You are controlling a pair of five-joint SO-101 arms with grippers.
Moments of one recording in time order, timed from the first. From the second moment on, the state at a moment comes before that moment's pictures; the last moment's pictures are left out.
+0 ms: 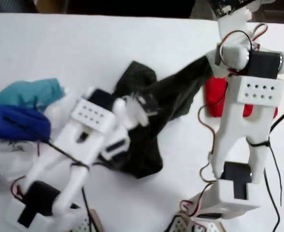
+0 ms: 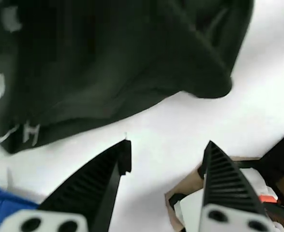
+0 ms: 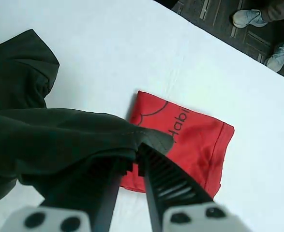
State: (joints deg) left arm 21.1 -10.5 22.1 94.0 -29.4; right arm 2.3 4.1 -39.2 92.7 31.7
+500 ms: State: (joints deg) left arm 27.6 -10.5 29.3 76.5 -25.4; right arm 2.3 4.1 -39.2 92.7 33.6
